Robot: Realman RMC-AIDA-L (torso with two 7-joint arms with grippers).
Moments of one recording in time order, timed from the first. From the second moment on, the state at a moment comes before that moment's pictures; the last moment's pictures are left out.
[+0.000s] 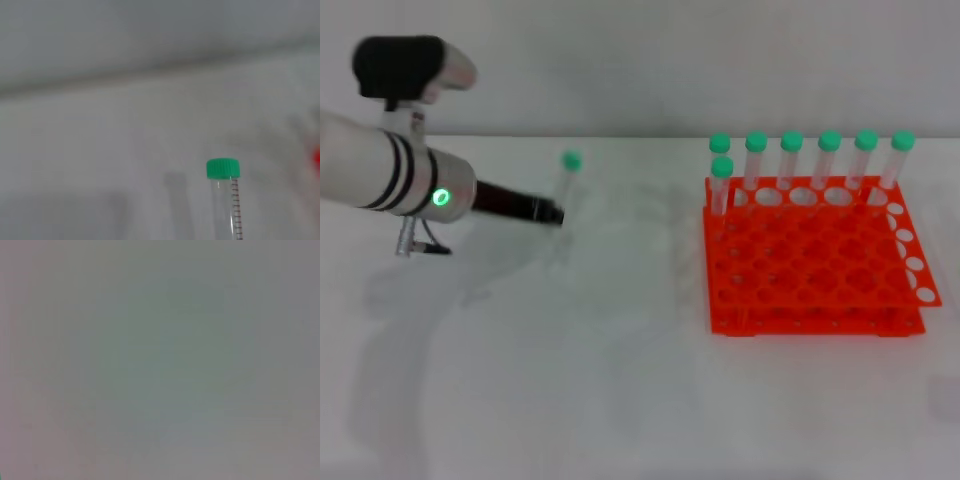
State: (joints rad) left arm -0.82 -2.08 0.93 0.73 2.53 1.01 -2.46; right arm 0.42 2.02 -0.53 0.04 -0.74 -1.21 0.32
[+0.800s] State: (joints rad) left arm -0.58 -2.09 0.96 0.28 1.19 1.27 -0.87; right arm 0.33 2.00 -0.88 -0.09 -0.79 -1.50 0.75
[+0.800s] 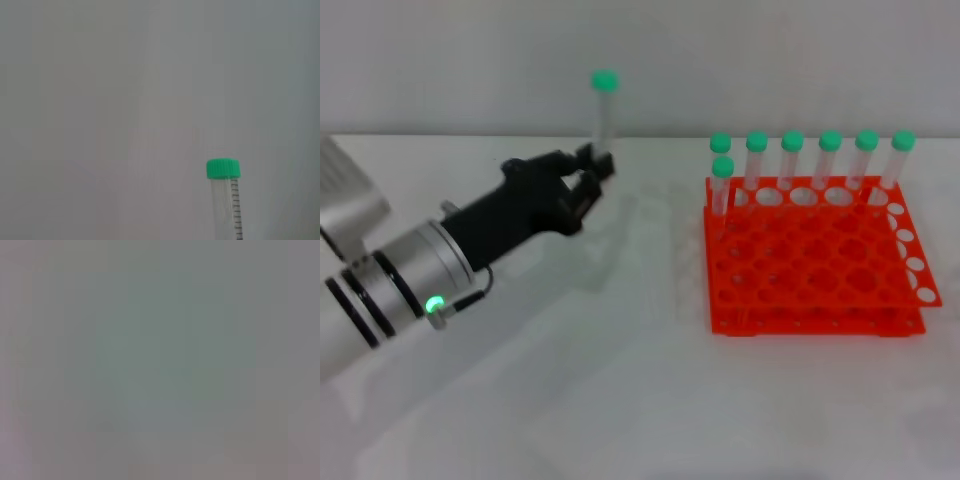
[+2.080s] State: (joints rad) left arm -0.48 -2.10 2.17 0.37 0.13 1.34 -0.43; right arm 0.48 2.01 -1.51 -0.35 -0.79 -1.64 0.90
